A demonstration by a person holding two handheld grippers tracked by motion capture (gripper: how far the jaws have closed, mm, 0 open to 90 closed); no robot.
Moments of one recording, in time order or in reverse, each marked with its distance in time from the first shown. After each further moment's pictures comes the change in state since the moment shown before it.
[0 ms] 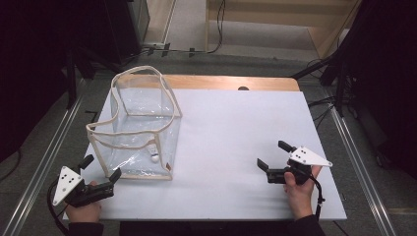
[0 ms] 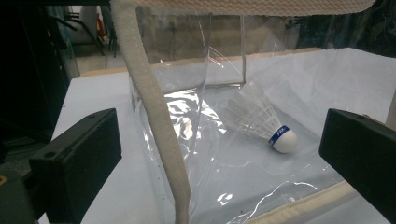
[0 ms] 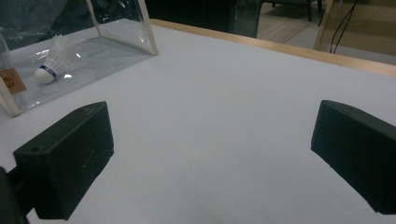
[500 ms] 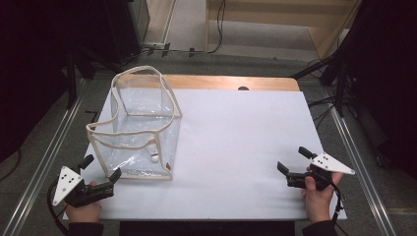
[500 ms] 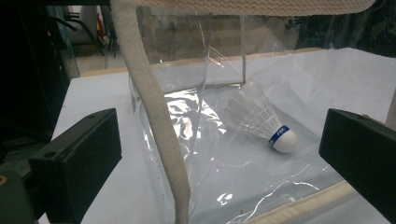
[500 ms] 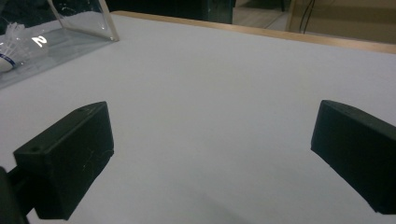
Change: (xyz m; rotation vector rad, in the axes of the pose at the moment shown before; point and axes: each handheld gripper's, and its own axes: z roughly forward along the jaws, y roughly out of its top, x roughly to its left) left arm 0.000 0.000 0.000 0.000 0.001 0.000; right arm -0.038 -0.027 -0.036 0.014 -0.084 0.045
